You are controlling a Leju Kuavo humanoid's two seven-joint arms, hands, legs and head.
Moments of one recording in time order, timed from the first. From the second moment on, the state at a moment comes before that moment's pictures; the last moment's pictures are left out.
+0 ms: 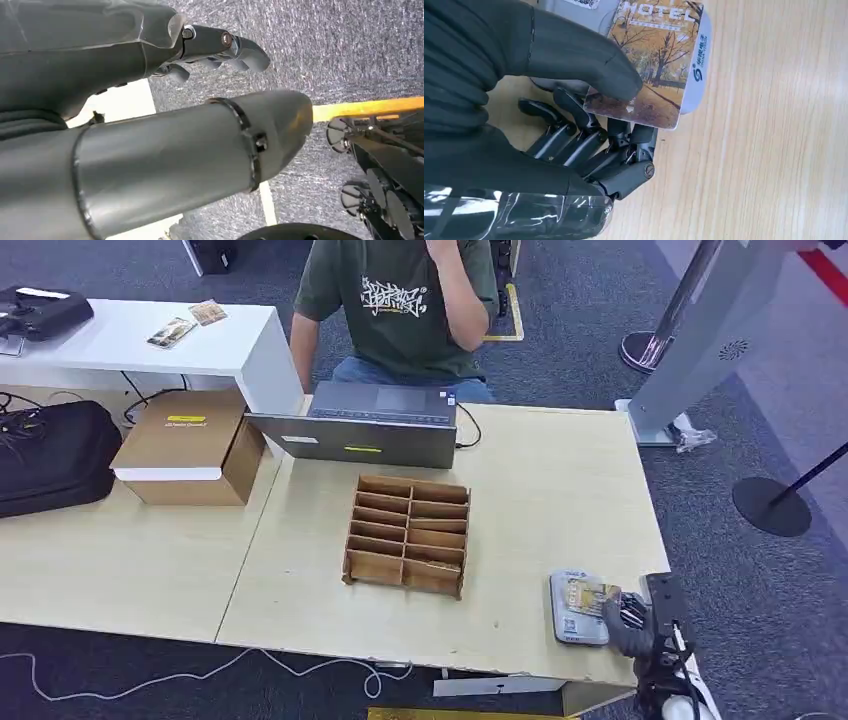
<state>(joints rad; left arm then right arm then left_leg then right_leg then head) -0.06 0.09 -1.54 -0.07 1.40 -0.18 -0.10 0.06 0.04 -0.34 -1.36 0.29 0.20 0.10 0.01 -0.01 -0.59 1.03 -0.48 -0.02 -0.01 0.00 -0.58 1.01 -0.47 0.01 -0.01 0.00</state>
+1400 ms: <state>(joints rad) -0.07 0.12 -1.54 -0.07 1.36 -0.18 -0.11 -0.07 -0.28 -0.05 -1.20 0.29 0.35 0.14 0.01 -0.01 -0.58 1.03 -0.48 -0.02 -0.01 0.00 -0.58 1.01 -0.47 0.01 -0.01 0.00</state>
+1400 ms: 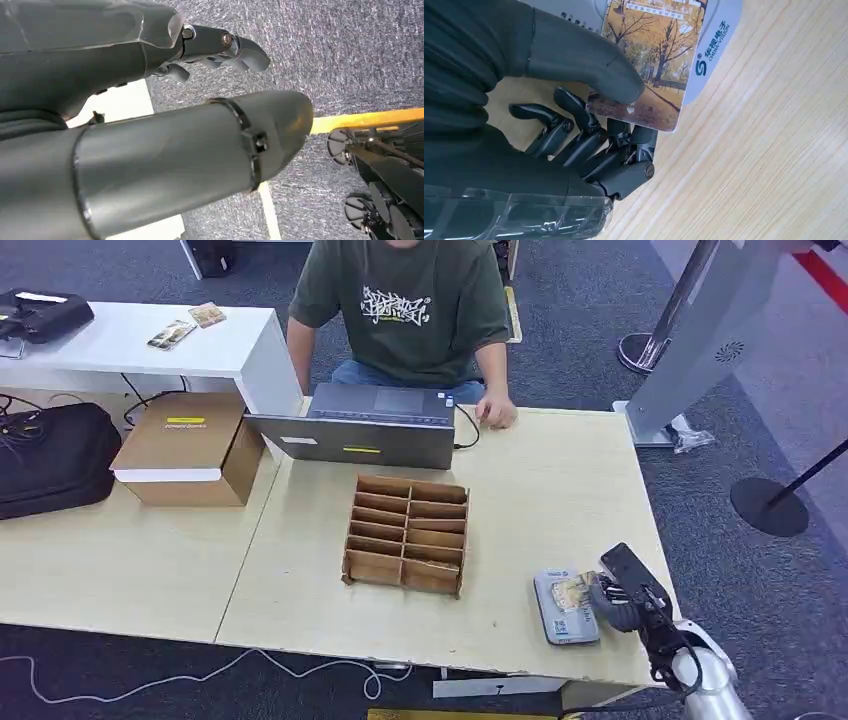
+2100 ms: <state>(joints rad) -0.06 0.11 -1.54 -0.07 1.39 -0.17 -0.13 -0.15 -0.26 -0.11 -1.32 0.11 0.19 0.02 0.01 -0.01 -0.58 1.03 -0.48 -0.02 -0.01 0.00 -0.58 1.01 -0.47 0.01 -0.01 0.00</state>
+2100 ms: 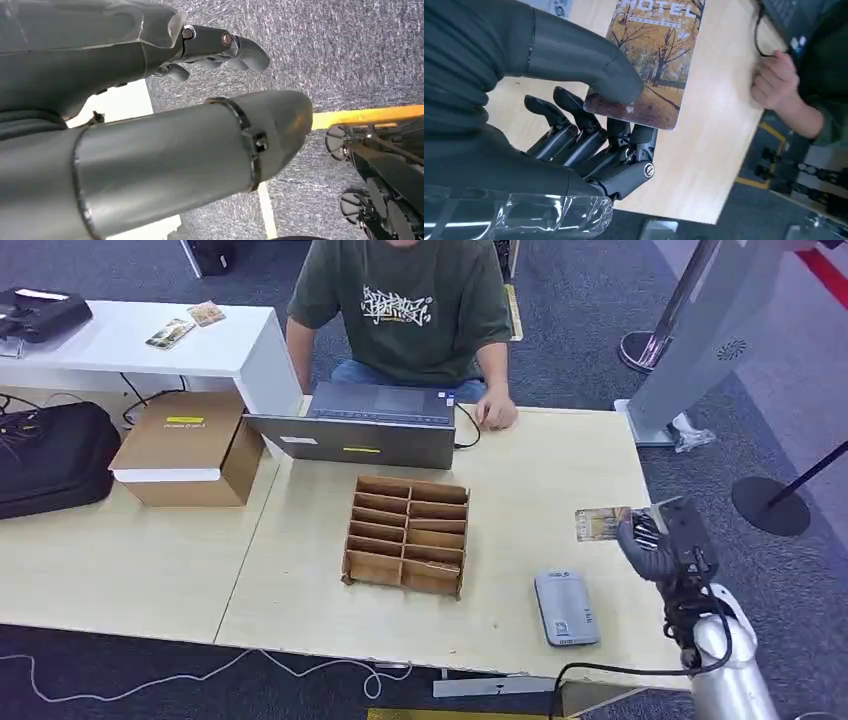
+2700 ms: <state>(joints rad) -0.06 0.07 -1.54 -0.07 1.41 -0.16 -0.12 -0.13 -0.17 -0.09 -1.49 1.13 -0.43 -0.01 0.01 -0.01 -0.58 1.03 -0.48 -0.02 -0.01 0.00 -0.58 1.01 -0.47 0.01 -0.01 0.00</state>
